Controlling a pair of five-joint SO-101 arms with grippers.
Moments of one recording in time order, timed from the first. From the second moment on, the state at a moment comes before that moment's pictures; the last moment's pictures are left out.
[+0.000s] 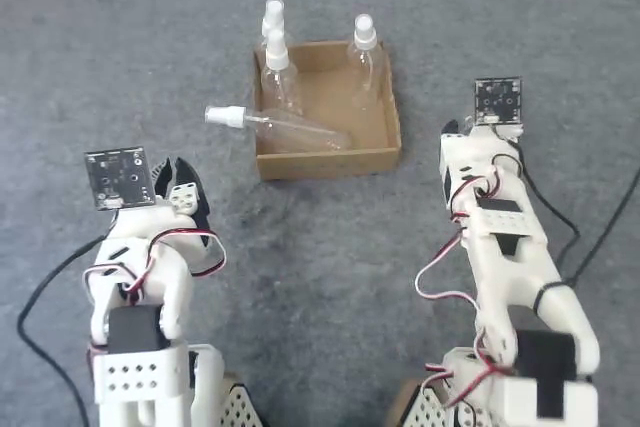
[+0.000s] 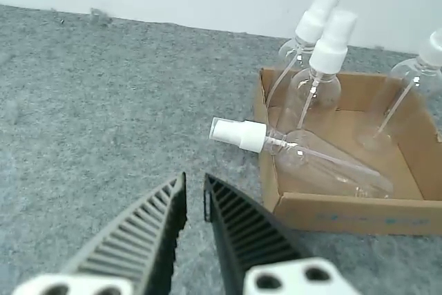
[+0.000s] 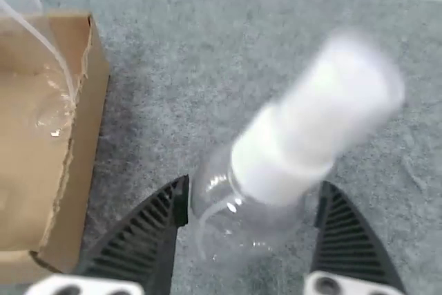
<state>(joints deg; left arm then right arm) -9.9 -79.1 72.7 47.8 9.4 0.5 -13.0 54.2 -1.6 5.1</state>
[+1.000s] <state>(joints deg) -20.4 -79.1 73.4 45.6 13.1 0.1 -49.3 49.4 46.4 8.7</state>
